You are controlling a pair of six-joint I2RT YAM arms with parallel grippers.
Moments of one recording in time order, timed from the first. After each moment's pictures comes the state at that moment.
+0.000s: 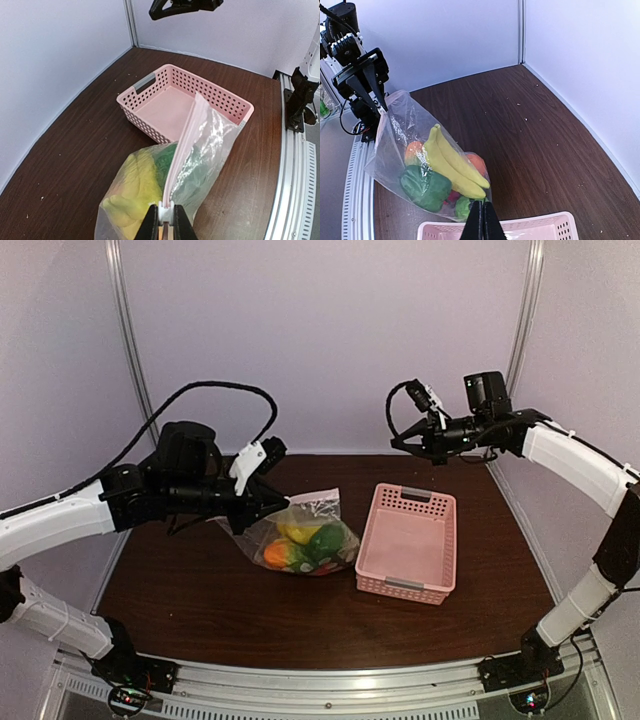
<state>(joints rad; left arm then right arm) -0.87 1.26 1.10 -0.30 0.20 0.17 0.36 1.54 1.46 -0.46 -0.85 -0.36</state>
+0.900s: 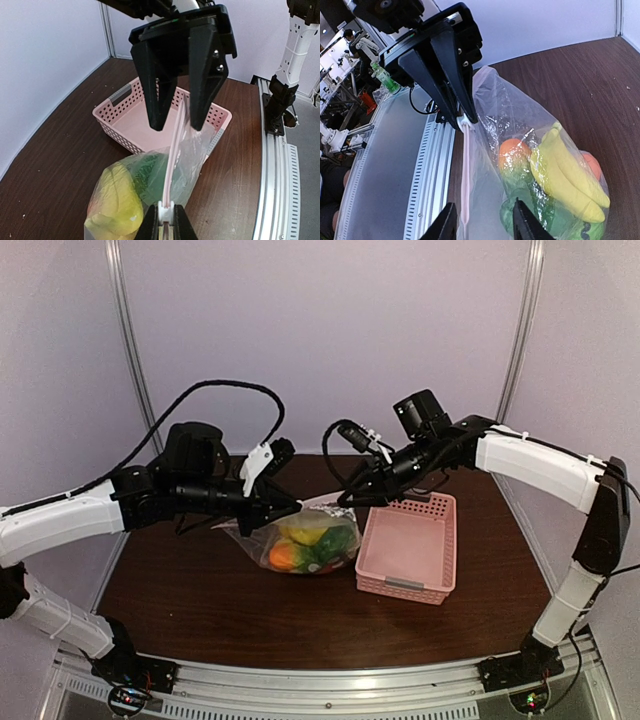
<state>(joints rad) -0.87 1.28 1.08 -0.23 0.33 0.15 0.66 1.68 1.53 -0.62 -0.96 -0.28</state>
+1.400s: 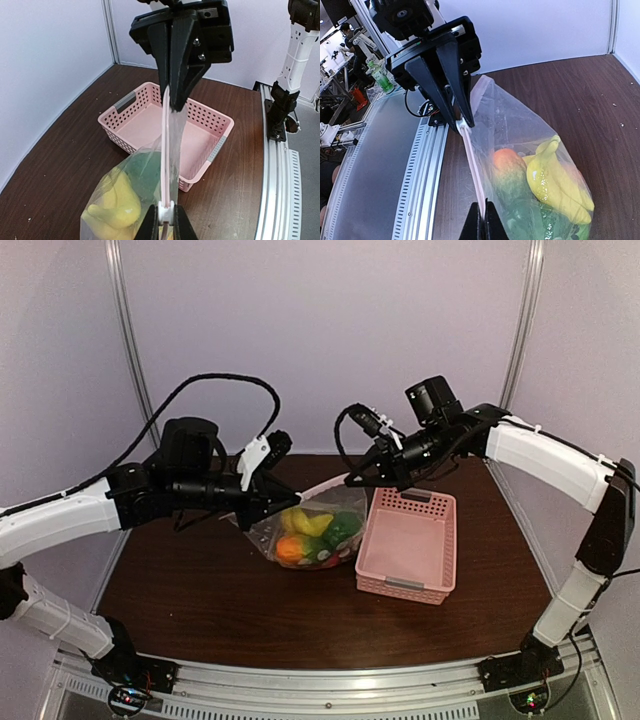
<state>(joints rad) -0.87 1.28 1.10 -0.23 0.31 0.15 0.63 1.67 1.60 -0.66 -0.95 -0.36</state>
